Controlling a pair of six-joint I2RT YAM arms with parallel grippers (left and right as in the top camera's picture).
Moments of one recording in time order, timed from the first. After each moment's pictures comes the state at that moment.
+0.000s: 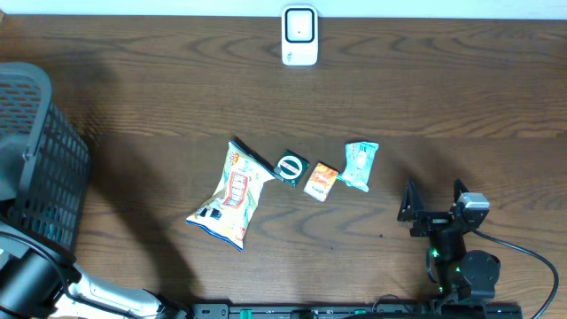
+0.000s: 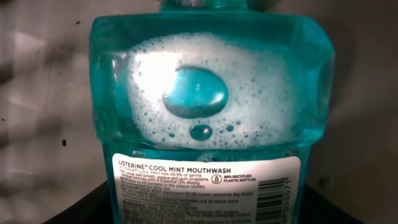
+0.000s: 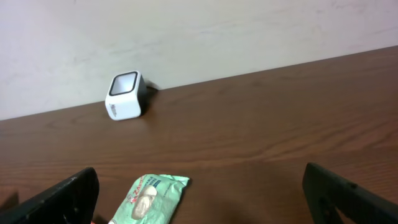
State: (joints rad) left arm 1.00 1.94 1.33 -0.89 -0.16 -0.85; right arm -0.02 0.01 0.01 -0.06 -0.10 0.23
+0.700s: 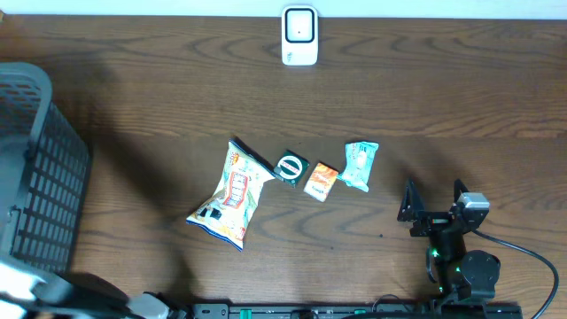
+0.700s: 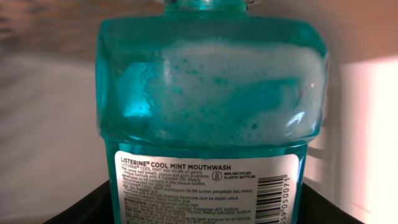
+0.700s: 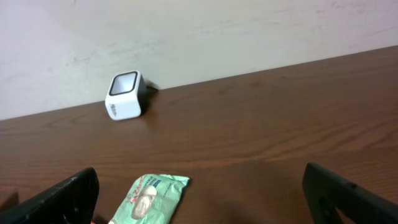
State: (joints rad) left arm 1.00 1.57 1.72 -0.96 0.17 -0.81; right arm -0.02 0.01 0.01 -0.06 -0.10 0.23
